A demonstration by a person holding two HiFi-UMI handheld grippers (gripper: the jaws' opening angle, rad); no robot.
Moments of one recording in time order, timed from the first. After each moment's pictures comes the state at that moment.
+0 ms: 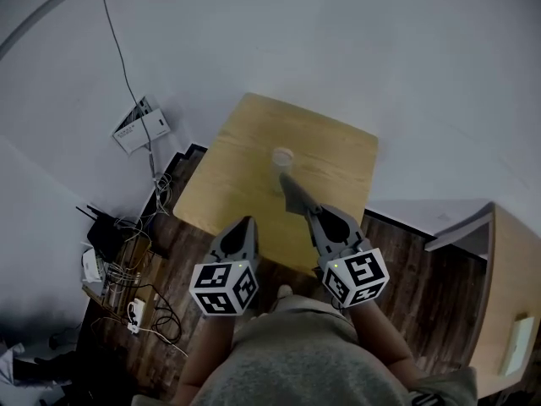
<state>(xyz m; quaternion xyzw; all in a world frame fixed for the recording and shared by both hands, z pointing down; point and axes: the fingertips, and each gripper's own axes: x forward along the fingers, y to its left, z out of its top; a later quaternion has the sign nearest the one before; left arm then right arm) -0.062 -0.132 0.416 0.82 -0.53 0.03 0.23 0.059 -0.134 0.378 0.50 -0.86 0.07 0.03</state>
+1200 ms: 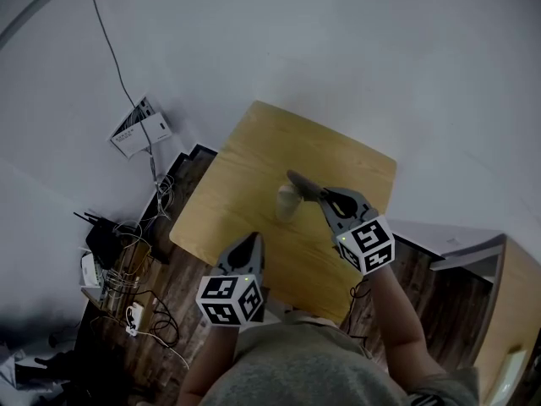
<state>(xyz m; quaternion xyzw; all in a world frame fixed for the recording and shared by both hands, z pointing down) -0.051 -0.220 0.467 0.79 -0.54 0.05 0.28 0.078 -0.302 0.446 0.40 -0.90 0.02 0.19</state>
